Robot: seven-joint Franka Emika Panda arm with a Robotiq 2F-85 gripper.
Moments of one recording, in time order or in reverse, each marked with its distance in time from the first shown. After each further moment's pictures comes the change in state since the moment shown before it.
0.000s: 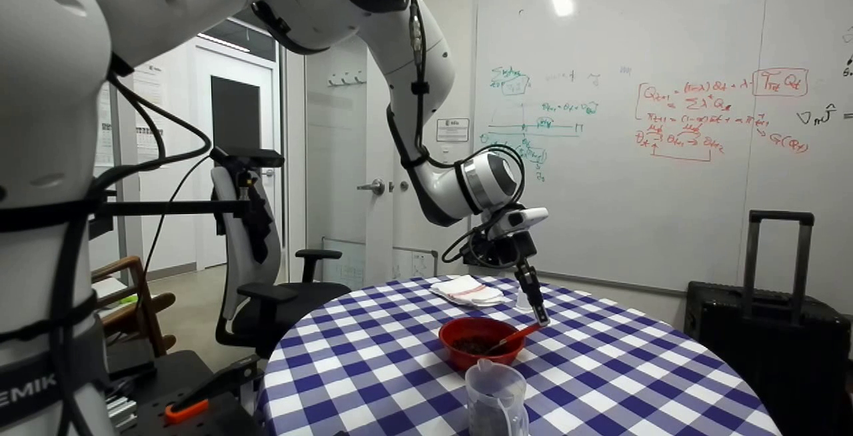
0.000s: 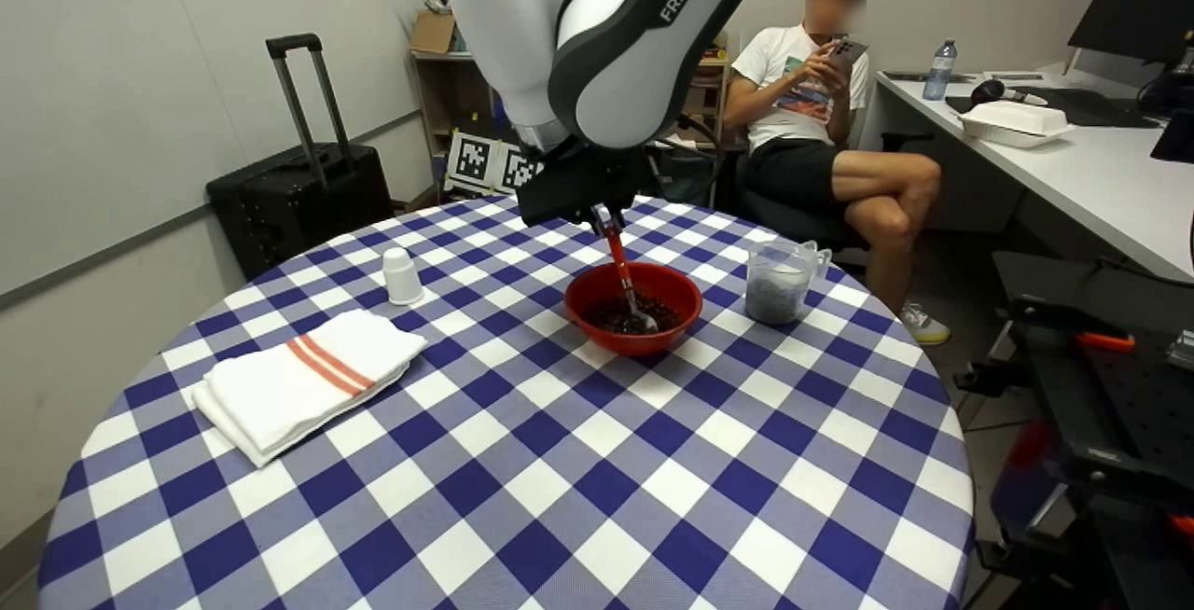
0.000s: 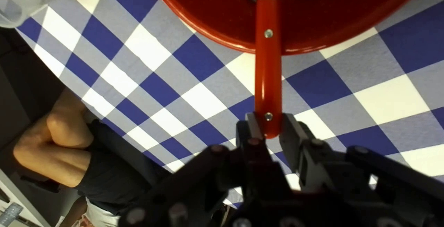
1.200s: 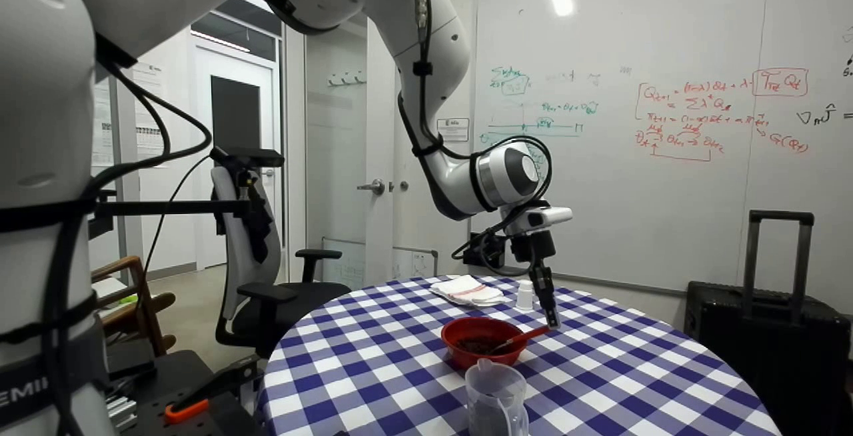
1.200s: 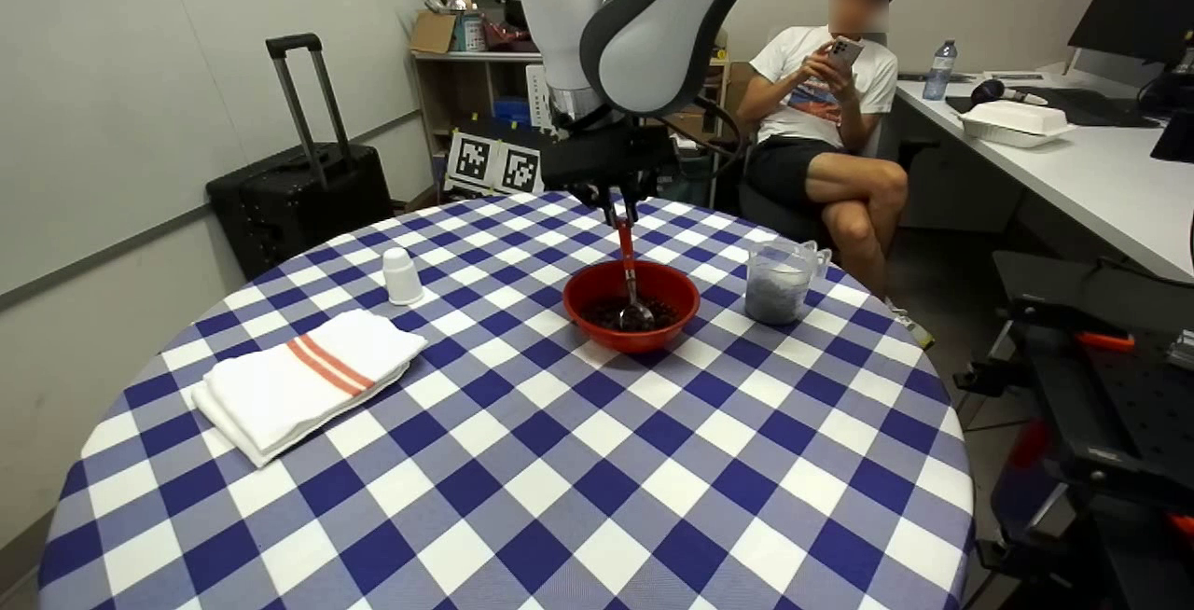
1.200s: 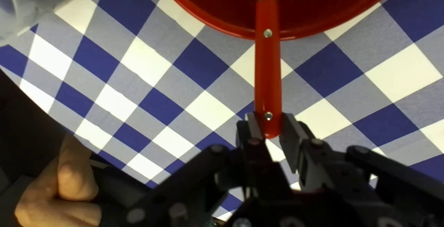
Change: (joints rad) arm -0.074 -0.067 -0.008 -0.100 0.163 0.140 -0.074
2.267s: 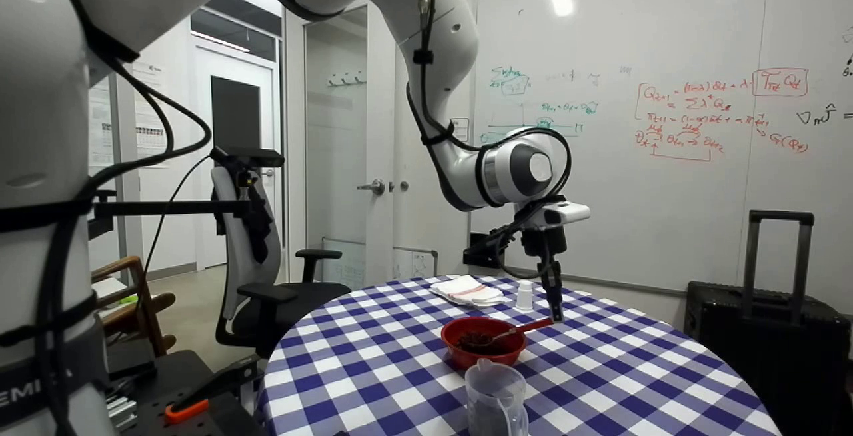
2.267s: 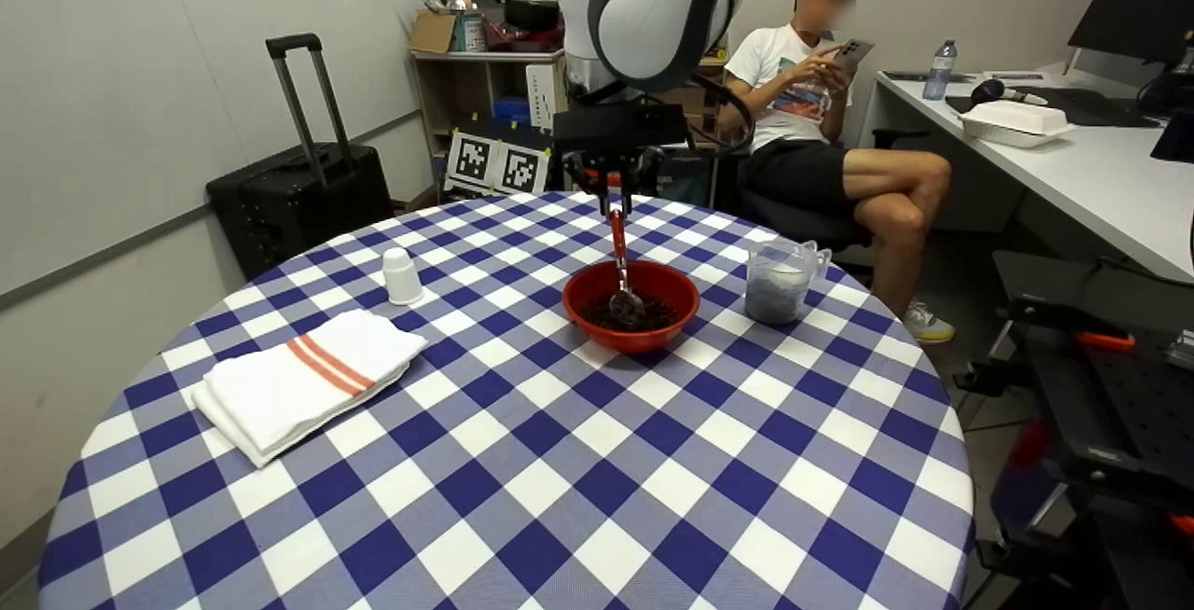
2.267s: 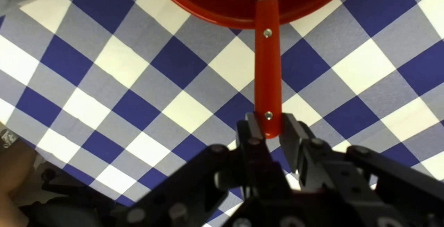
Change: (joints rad) arm -0.060 -0.043 0.021 -0.051 0.189 0.117 -0.222
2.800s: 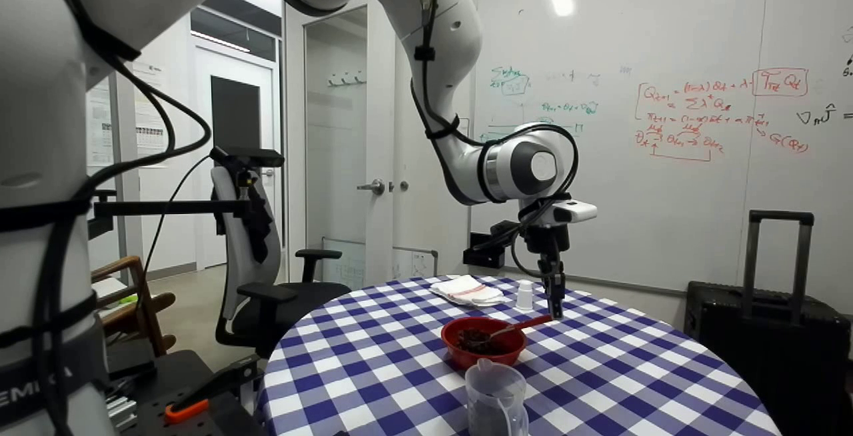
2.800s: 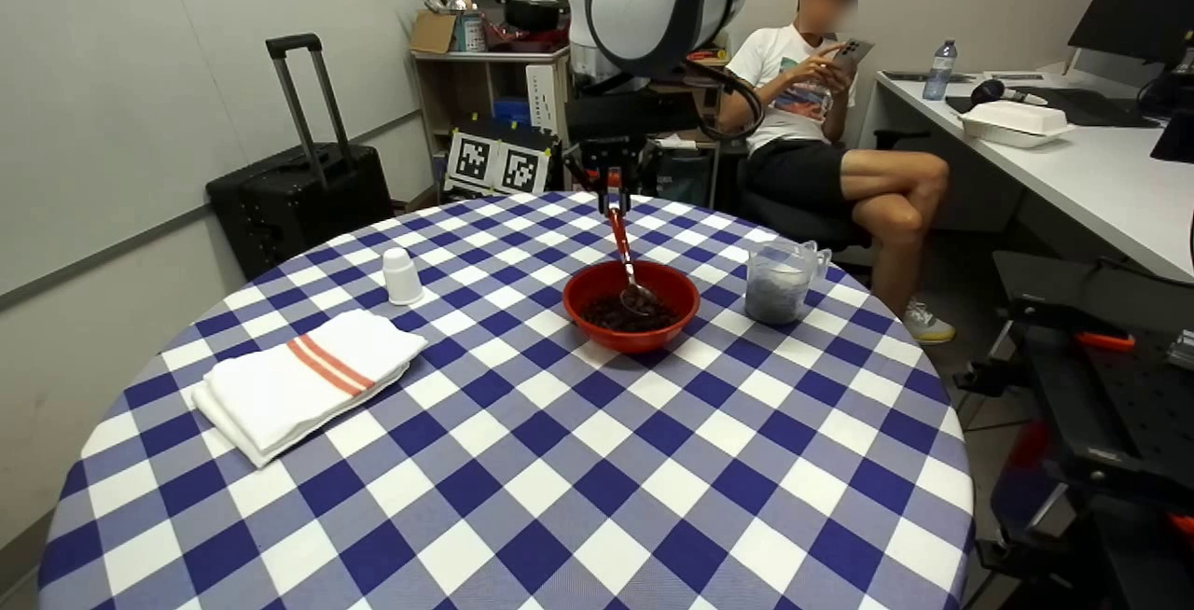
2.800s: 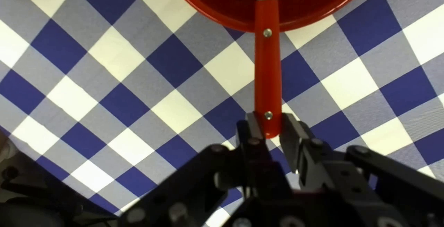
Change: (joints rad) arm -0.028 -0.014 0.022 -0.002 0.092 -0.003 -0.210
